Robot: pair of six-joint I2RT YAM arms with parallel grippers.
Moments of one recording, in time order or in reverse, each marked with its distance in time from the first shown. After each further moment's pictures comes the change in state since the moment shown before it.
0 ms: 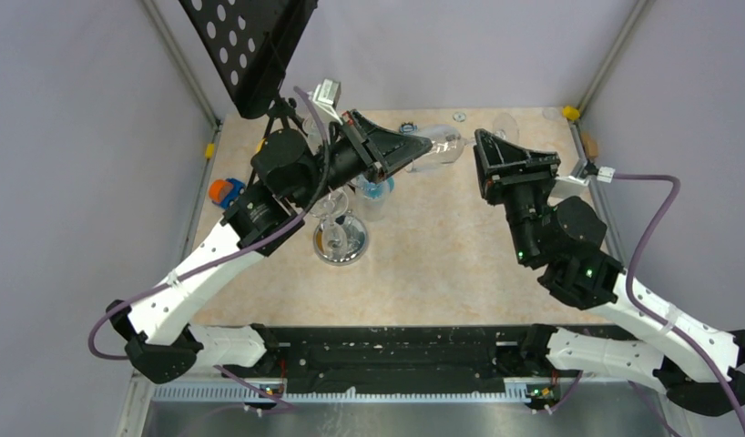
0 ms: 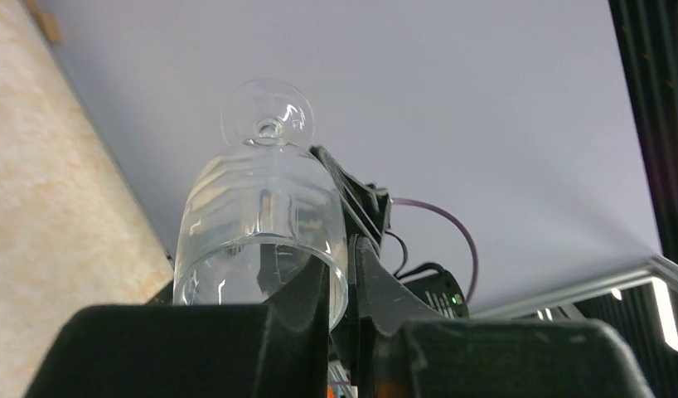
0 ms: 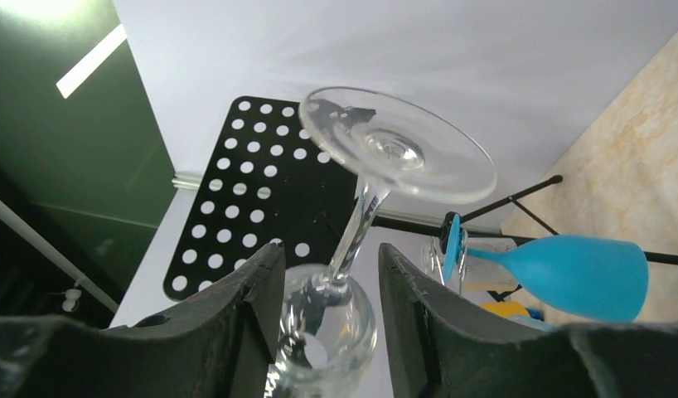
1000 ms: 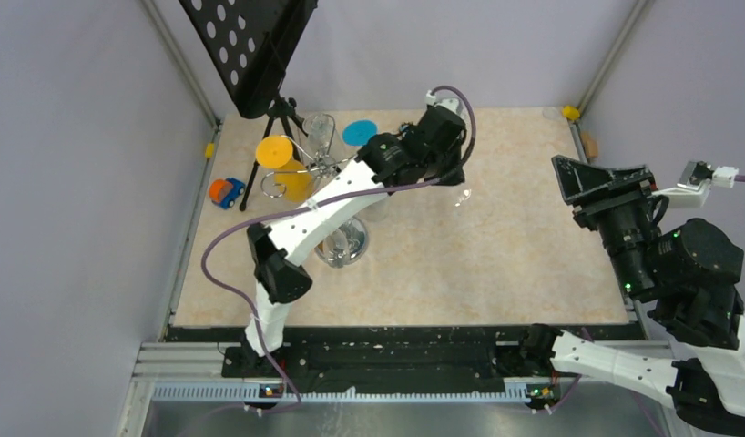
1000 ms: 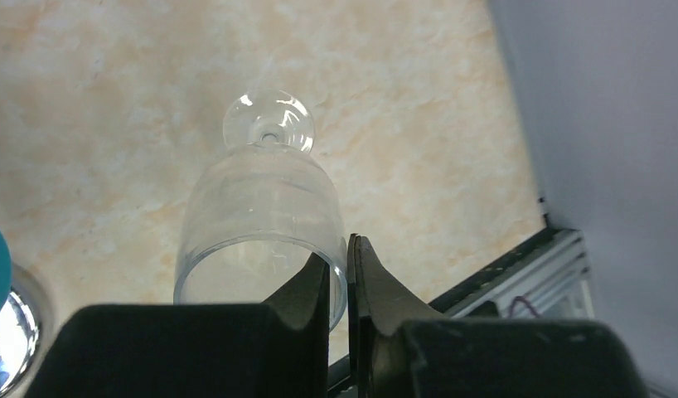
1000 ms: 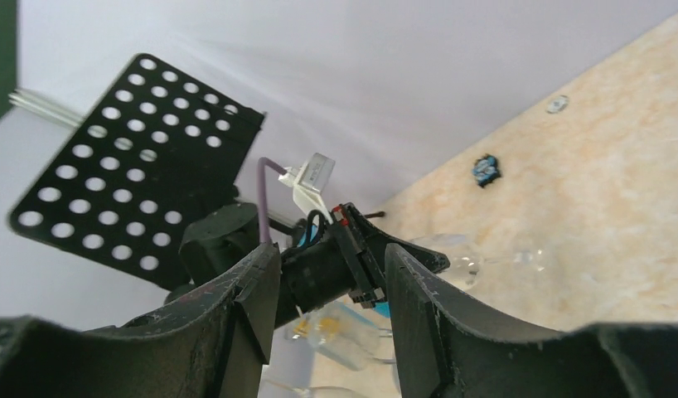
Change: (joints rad) left arm -0.082 0.775 0.812 -0.829 -0.304 0.560; right arm 0.000 -0.226 0.273 -0.576 -0.010 -0.451
